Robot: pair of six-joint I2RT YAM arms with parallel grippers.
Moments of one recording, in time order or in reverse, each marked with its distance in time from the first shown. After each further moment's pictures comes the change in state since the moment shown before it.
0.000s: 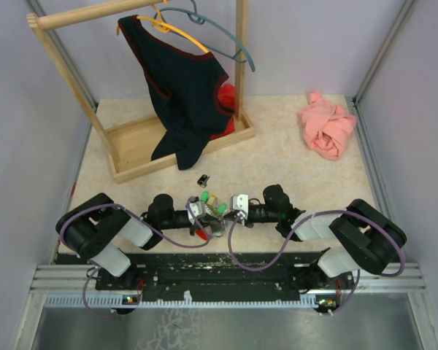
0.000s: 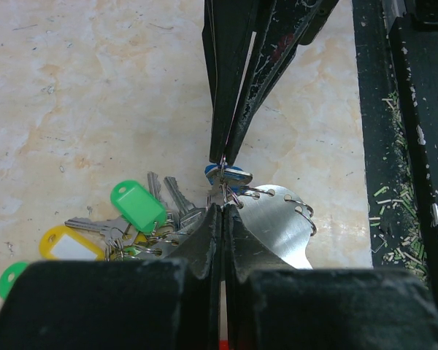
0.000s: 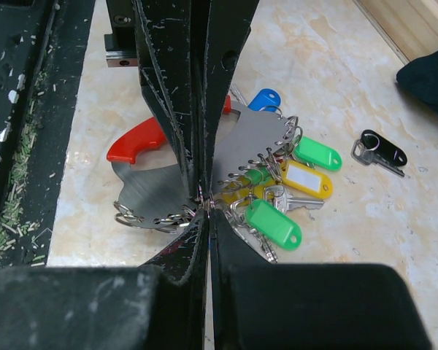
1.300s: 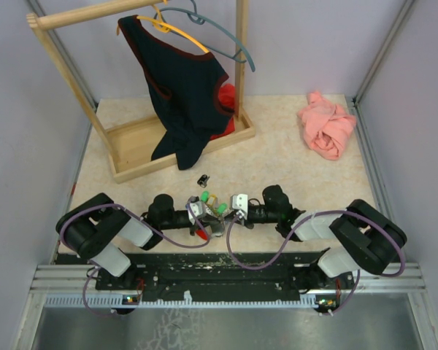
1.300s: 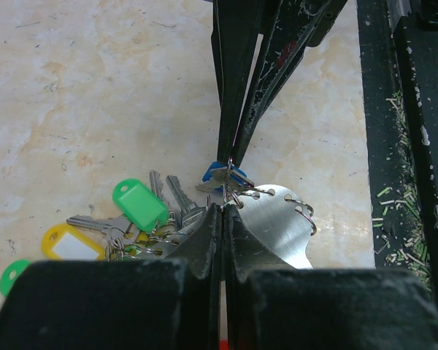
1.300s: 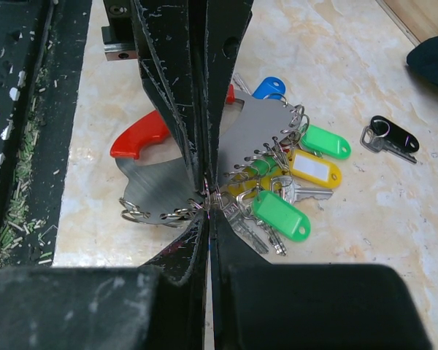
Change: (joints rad) left arm -0.004 0.000 0.000 -0.002 -0.014 -0.001; right arm 0.004 -0.003 0.000 -0.026 0.019 0.022
